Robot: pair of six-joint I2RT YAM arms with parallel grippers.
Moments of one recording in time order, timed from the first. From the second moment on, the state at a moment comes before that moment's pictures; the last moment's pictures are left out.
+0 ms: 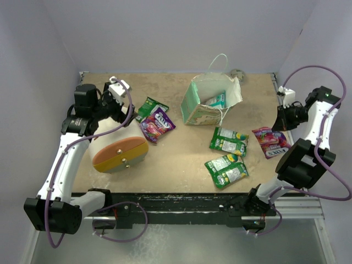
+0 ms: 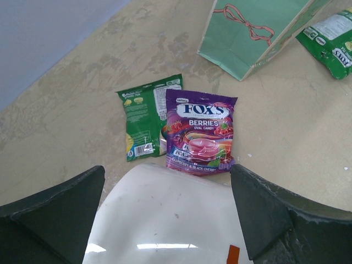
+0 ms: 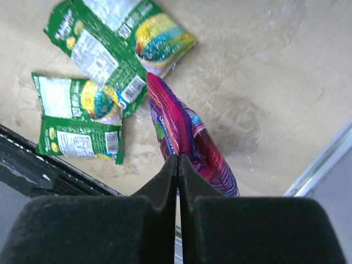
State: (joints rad) left arm -0.09 1.12 1.15 -0.50 0.54 0.40; right arm -0.56 1.62 1.51 -1.33 -0.57 -0.88
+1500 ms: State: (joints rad) left arm -0.09 1.17 1.15 -0.49 0.53 0.40; right arm -0.21 1.66 2.34 -1.19 -0.75 -0.35
